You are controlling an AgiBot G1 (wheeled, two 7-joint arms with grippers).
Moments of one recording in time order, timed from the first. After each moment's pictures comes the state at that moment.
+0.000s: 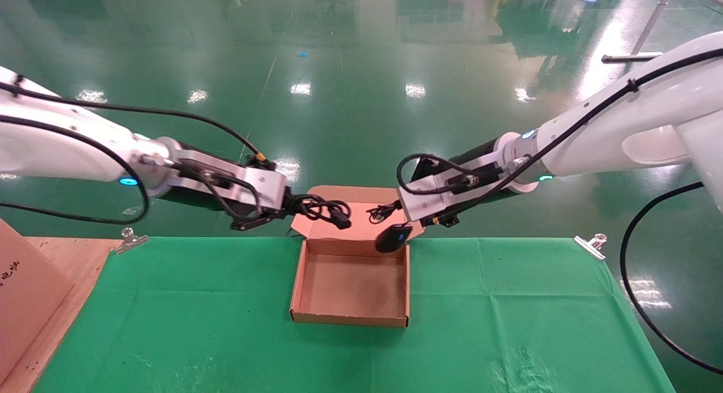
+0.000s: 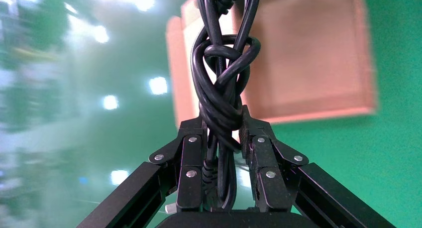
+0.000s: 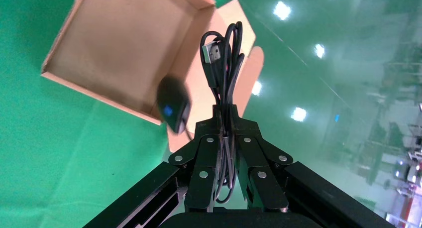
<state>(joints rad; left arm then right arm) -1.83 1.26 0.65 -0.36 1.82 1.05 0.52 1.95 -1.35 -0.70 0.21 -1.81 -1.17 -0.73</state>
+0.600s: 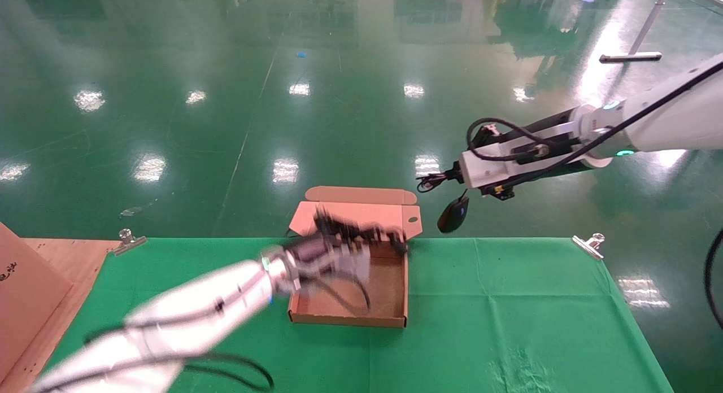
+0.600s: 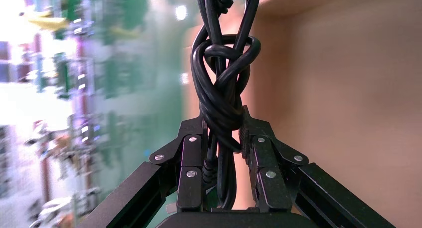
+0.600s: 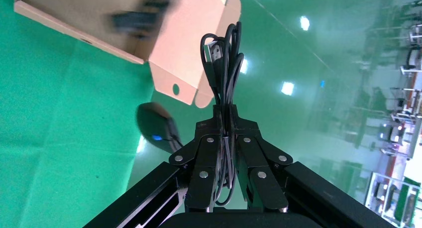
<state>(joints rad) -1.38 1.37 0.88 -0.59 1.80 0.38 0.52 2.02 -1.26 -0.68 0.10 -1.77 -1.18 -0.83</state>
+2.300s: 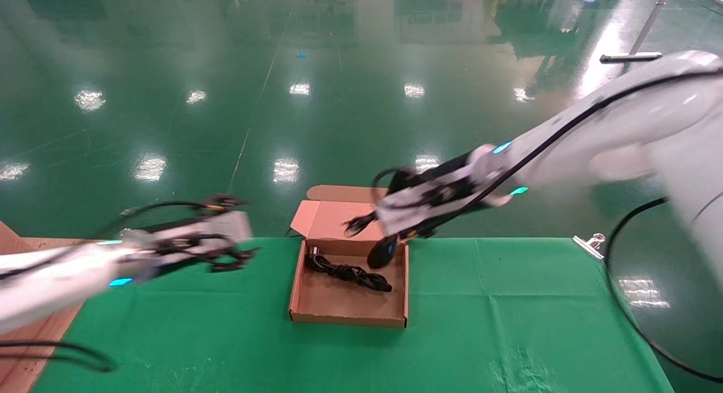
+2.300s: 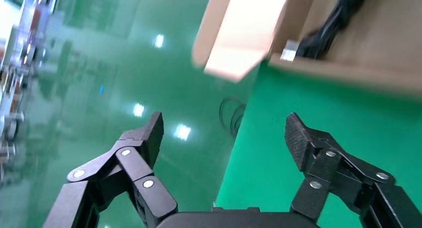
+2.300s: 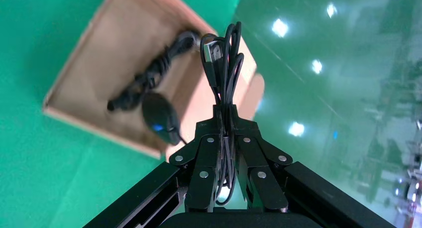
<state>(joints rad) -1.43 0.90 1.07 -0.83 1.33 0.48 0.22 1.87 -1.38 -0.80 0.37 -1.73 -1.10 -0.67</state>
